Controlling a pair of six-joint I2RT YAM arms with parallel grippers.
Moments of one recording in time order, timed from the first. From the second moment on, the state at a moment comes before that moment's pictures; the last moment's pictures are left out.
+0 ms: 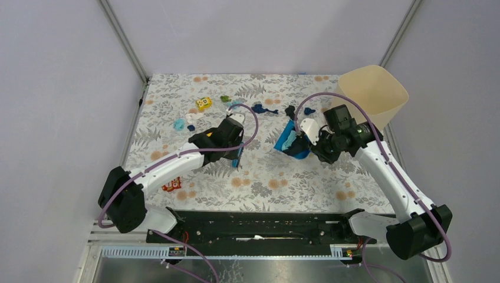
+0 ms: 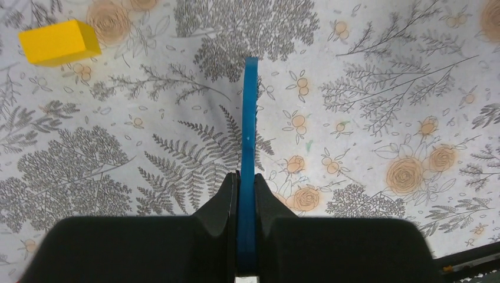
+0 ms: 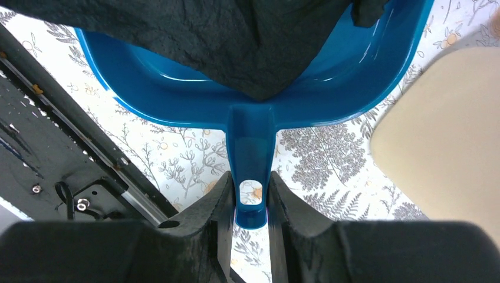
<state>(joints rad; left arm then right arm) -0.75 1.42 1.04 -0.57 -0.23 -0.39 0.38 1.17 1.13 -1.10 -0.18 -0.67</state>
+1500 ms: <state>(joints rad) -0.74 1.34 0.99 -0.45 -0.14 -0.31 -0.24 1.44 1.87 -1.08 0.09 -0.93</state>
